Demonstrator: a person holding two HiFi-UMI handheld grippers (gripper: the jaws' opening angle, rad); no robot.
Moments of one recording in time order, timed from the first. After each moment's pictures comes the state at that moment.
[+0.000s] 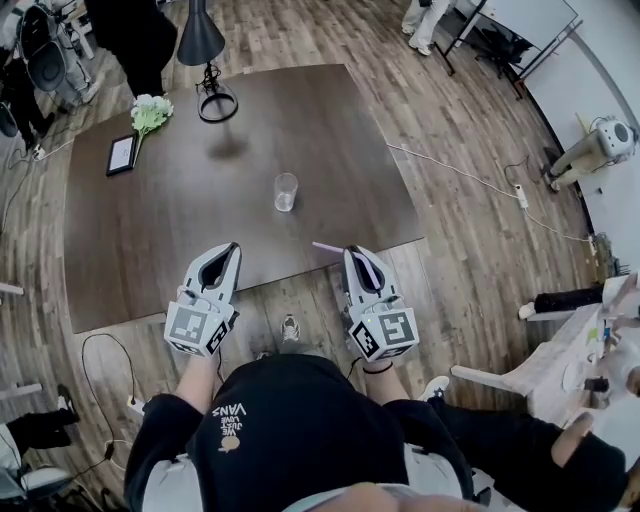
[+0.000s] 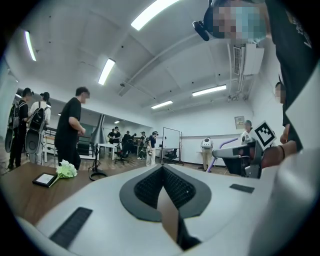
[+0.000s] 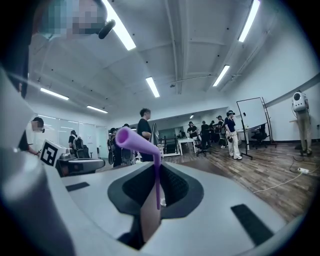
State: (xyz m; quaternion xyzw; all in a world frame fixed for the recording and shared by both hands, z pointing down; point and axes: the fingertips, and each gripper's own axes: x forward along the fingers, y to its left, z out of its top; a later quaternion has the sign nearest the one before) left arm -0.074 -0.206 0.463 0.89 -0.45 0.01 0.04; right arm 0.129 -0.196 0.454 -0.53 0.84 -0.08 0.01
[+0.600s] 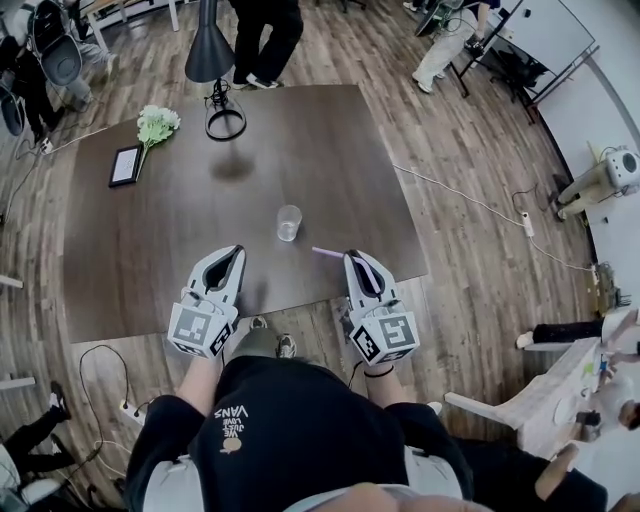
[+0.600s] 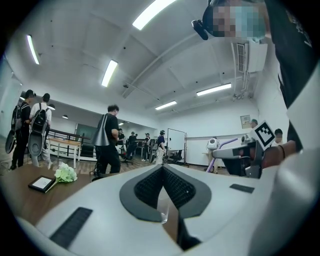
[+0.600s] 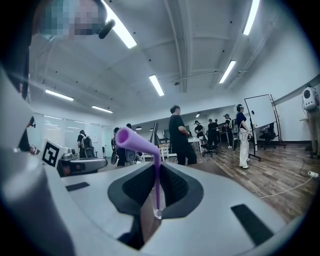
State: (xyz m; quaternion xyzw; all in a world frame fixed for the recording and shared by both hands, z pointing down) left arm -0.066 -0.274 0.461 0.88 -0.47 0.00 0.04; right arm 0.129 -0.275 0.454 -0.50 0.86 -0.07 0.00
